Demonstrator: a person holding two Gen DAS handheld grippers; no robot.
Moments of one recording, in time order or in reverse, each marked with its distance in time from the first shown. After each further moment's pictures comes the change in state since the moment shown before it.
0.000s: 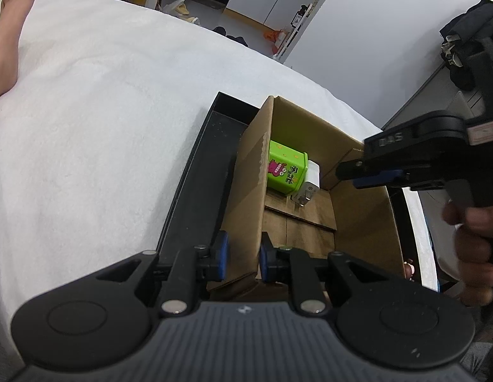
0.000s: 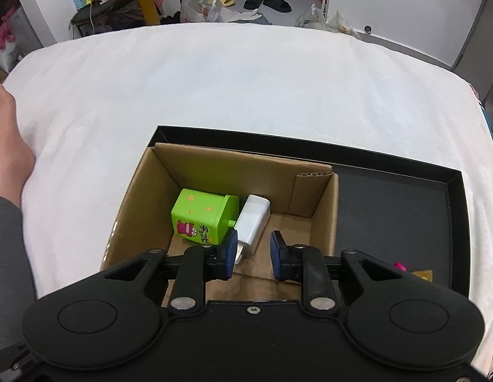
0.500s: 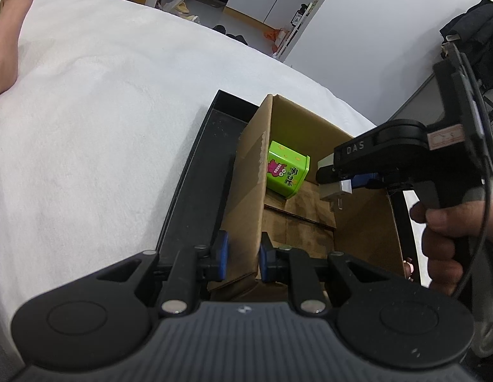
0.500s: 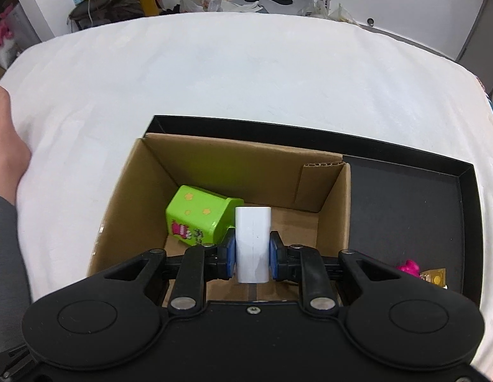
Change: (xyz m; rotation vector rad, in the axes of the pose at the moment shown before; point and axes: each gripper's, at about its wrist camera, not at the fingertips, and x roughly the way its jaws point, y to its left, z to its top) left arm 0.001 0.000 0.001 -0.001 0.005 -0.003; right arm 0.025 0.002 0.001 -0.006 0.023 -0.012
